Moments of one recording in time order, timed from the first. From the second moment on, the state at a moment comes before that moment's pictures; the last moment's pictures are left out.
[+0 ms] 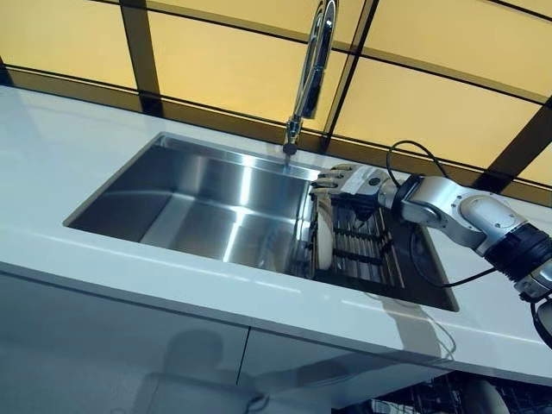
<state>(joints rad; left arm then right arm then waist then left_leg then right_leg) 0.07 0.35 -0.21 1.12 -0.23 0.07 -0.08 -1.15 -0.99 0.87 0.30 -0.66 -0.34 0.19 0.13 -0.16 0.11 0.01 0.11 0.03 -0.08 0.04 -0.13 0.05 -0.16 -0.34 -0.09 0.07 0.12</state>
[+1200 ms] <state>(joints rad) 0.06 0.35 -0.21 1.09 -0.30 0.05 -0.08 -1.15 -0.94 0.88 0.29 -0.77 -0.34 0.25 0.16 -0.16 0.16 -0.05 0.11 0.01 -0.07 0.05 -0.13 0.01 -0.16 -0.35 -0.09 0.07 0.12</state>
